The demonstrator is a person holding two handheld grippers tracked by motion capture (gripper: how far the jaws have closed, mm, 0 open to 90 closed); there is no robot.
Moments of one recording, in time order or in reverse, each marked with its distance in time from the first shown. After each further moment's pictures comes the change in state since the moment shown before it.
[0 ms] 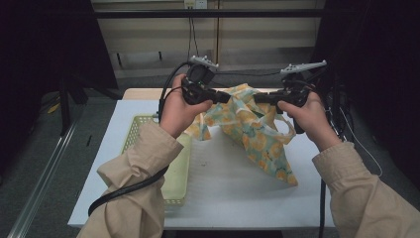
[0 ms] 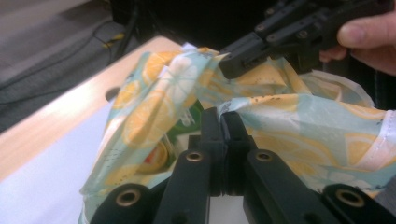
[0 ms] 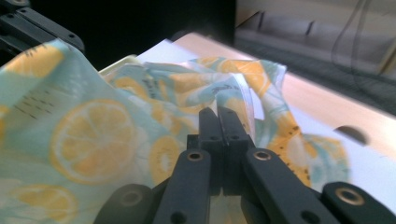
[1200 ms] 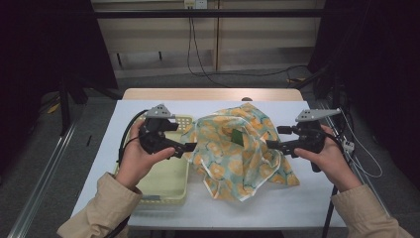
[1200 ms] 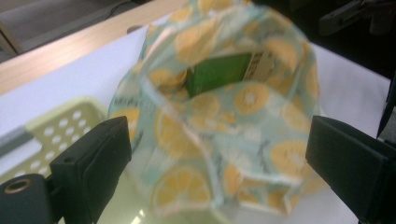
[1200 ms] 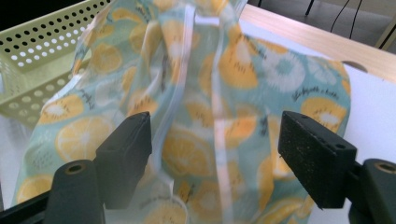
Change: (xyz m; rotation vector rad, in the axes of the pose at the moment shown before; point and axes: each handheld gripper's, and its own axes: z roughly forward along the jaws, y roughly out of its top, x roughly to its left) left arm 0.014 -0.136 -0.046 0.015 0.077 -0.024; right arm 0.004 -0.110 -0.028 0.044 -0.029 -0.064
